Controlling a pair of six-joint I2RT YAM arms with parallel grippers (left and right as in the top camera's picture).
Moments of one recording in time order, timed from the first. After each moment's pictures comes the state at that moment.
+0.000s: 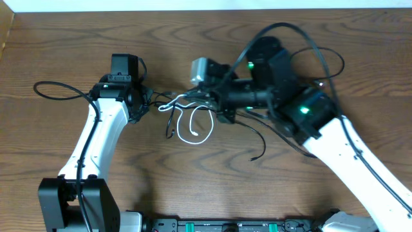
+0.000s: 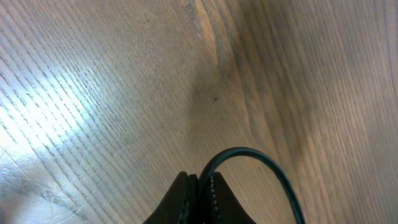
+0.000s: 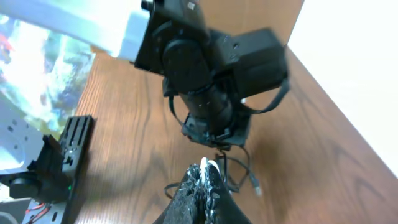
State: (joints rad) left arm -0.03 1.57 1.14 -0.78 -0.08 -1.07; right arm 0.65 1.45 1.48 -0.49 -0.71 -0.35
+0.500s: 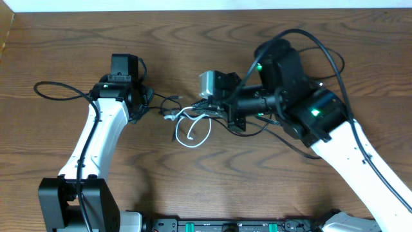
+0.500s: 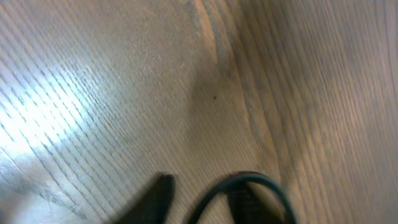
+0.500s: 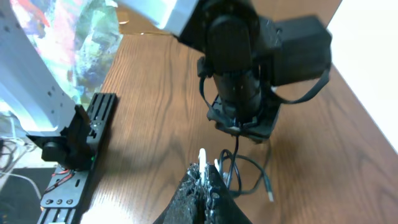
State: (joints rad) left arm -0.03 1.57 1.14 -0.78 -0.07 -1.07; right arm 0.63 1.44 1.48 -0.63 -0.81 -0.50
